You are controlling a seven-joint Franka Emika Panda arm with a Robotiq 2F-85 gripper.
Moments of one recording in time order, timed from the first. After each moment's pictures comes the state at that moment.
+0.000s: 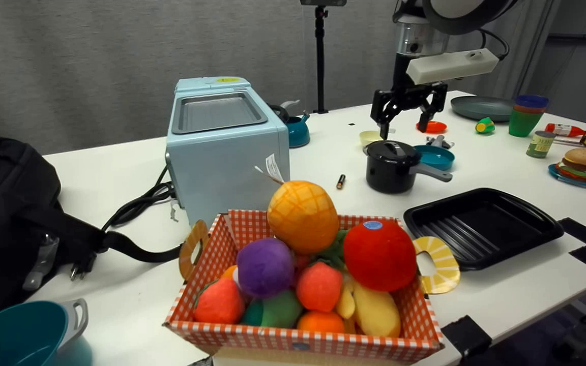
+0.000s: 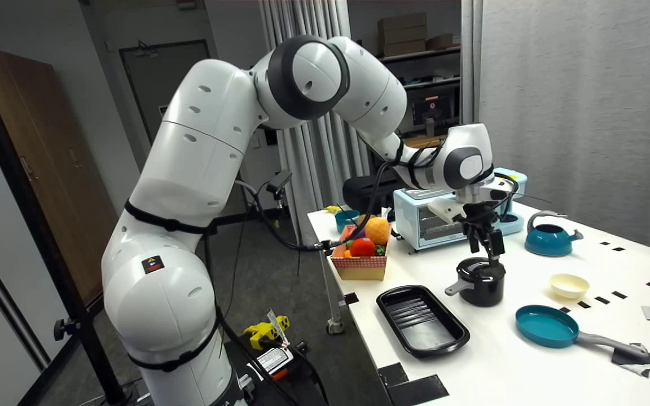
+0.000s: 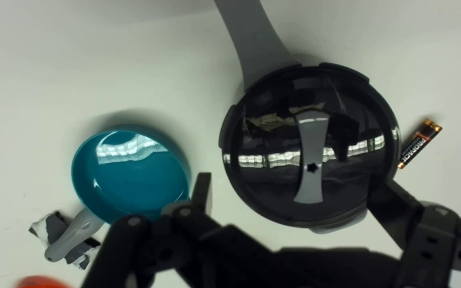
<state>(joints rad) 0.15 0.62 -0.15 -1.70 -0.04 2.40 0.53</state>
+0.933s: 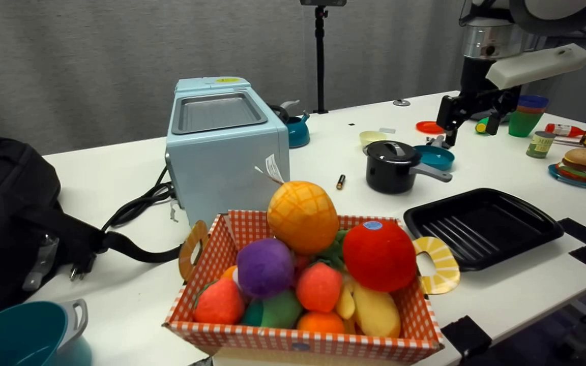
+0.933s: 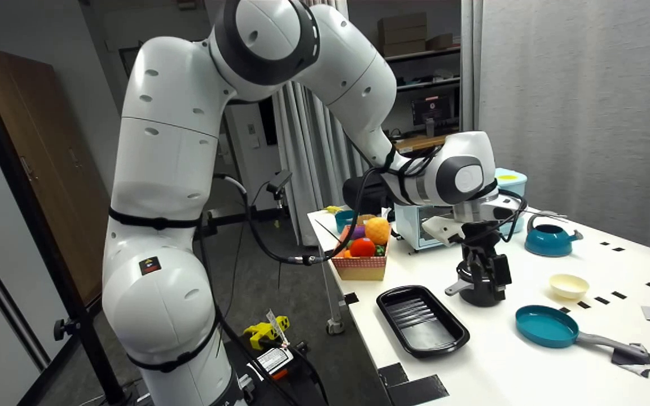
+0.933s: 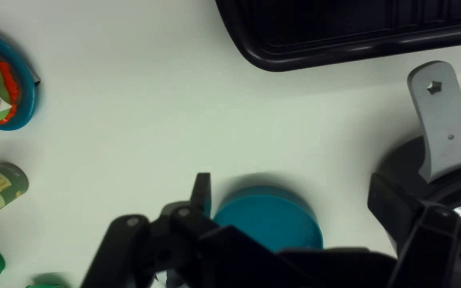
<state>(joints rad) 0.12 0.40 -0.23 -2.07 -0.15 2.49 0.51</state>
